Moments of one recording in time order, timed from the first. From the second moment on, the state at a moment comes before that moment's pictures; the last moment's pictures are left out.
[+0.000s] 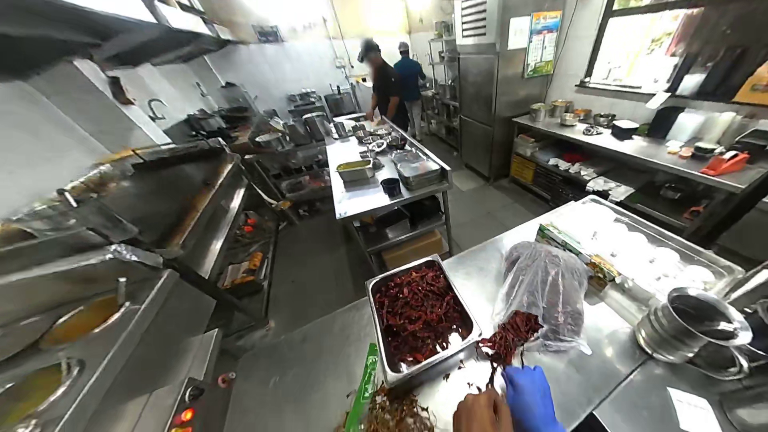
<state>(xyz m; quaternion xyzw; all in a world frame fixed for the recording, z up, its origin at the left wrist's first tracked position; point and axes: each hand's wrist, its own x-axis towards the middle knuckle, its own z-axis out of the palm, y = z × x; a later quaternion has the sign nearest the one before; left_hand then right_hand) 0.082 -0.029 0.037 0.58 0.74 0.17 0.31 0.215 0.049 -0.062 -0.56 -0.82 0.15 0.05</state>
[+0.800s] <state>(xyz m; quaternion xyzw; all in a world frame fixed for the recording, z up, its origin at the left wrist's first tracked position) 0.031 0.044 -0.090 0.55 0.73 0.27 0.30 0.284 0.035 -0.105 -0.58 -0.71 0.36 0.17</state>
